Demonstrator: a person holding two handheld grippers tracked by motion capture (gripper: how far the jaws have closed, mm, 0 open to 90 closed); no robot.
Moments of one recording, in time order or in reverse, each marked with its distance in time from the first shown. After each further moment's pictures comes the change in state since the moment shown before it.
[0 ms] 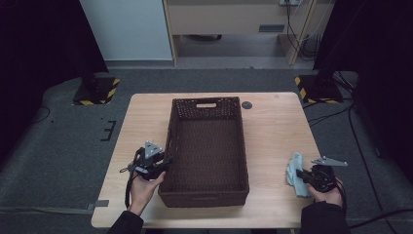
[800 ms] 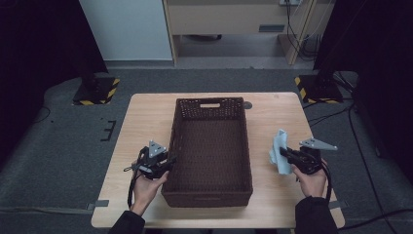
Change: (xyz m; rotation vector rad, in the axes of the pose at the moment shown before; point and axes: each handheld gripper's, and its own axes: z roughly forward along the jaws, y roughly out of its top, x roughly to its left) left arm -0.010 0.005 0.005 0.001 -0.010 0.010; right arm 0.041 0.063 0.003 -0.230 0.108 -0.059
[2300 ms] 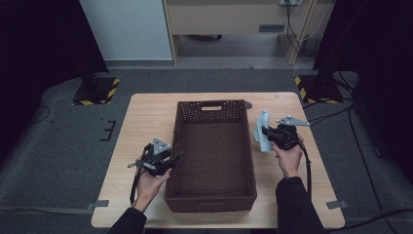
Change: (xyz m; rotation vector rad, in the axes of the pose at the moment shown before) left arm -0.002 0.009 0.009 -0.001 -0.002 0.037; right arm 0.014 0.051 0.074 -0.034 -0.012 -0.054
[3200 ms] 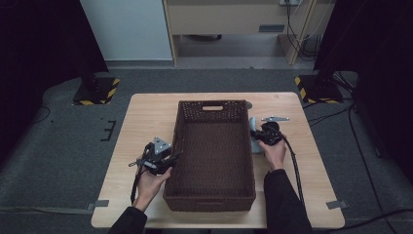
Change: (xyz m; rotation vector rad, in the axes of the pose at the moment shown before) left arm 0.002 0.001 0.004 -0.006 0.007 0.010; right arm -0.008 -0.019 0.077 0.163 0.056 0.090
